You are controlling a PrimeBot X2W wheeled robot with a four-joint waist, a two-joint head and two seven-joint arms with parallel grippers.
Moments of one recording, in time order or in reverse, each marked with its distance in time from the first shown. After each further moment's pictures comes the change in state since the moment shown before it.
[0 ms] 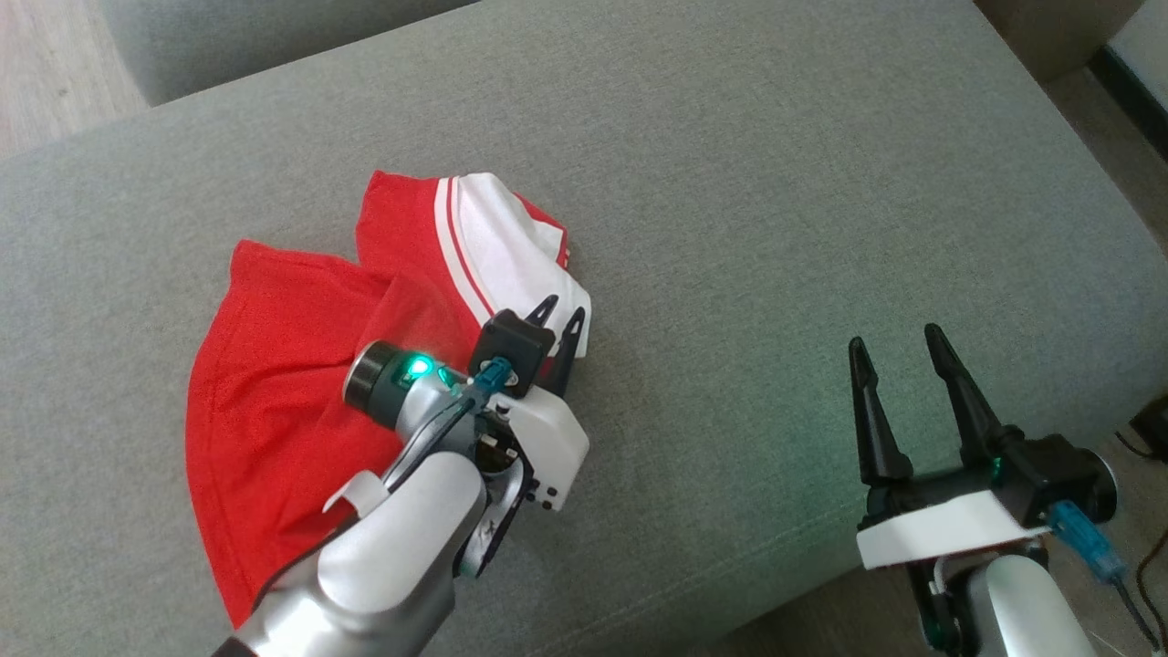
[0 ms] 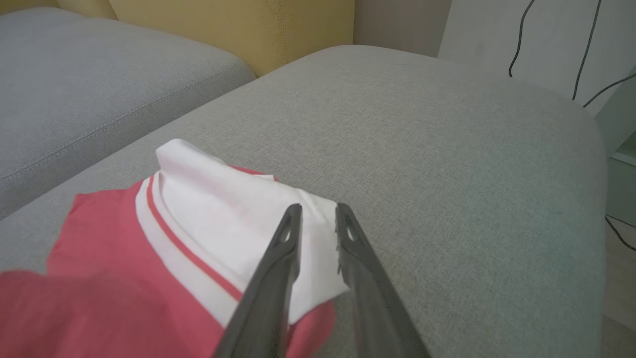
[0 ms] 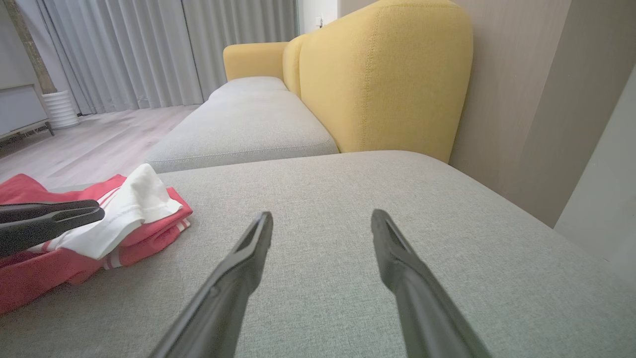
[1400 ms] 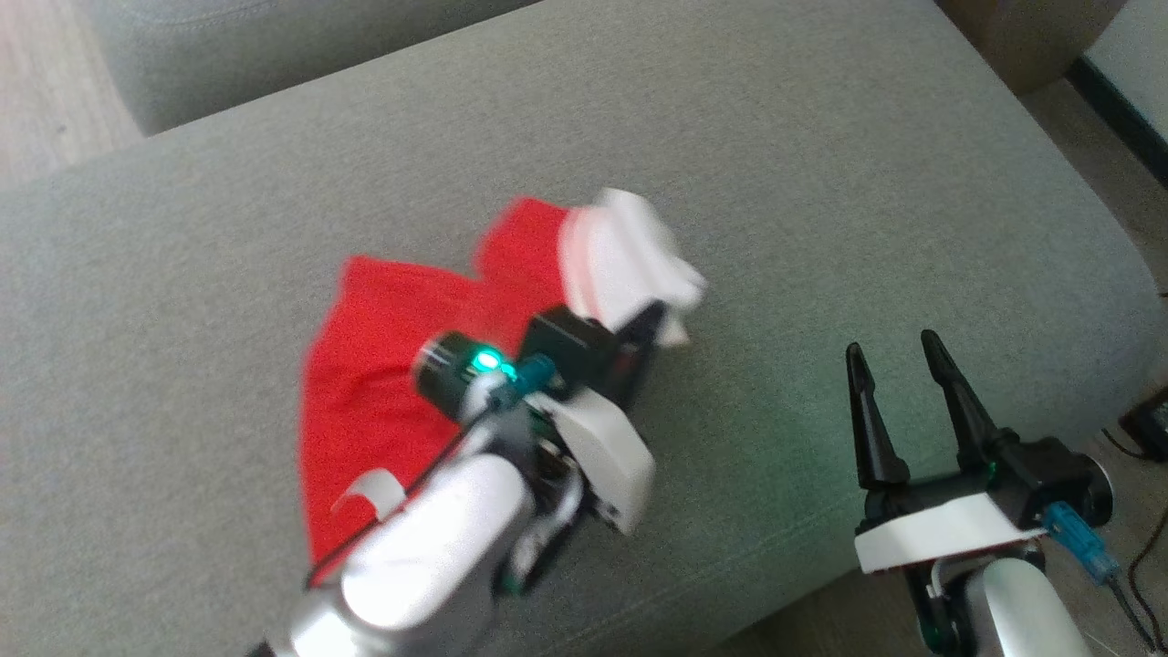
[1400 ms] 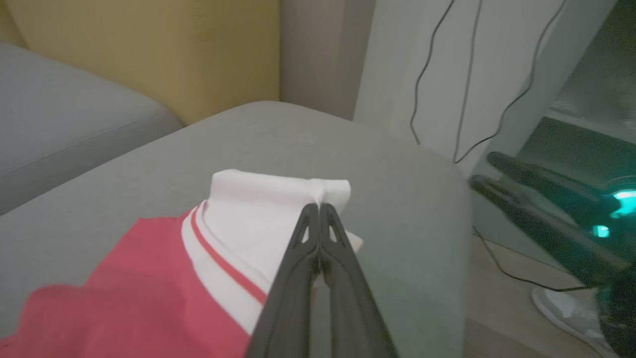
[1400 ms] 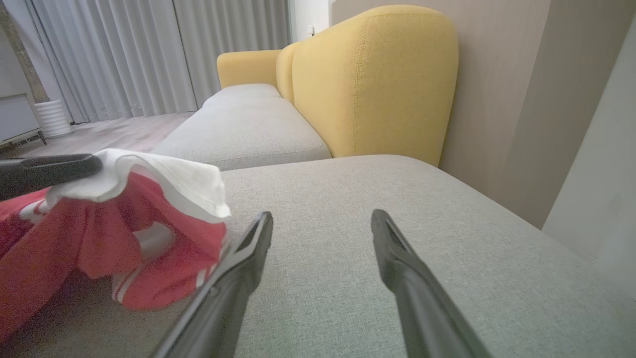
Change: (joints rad) left arm -0.009 -0.012 -0.040 -0.145 -0.101 -0.056 0.021; right arm 0.000 0.000 0.001 0.016 0.001 0.000 0.000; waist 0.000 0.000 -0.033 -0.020
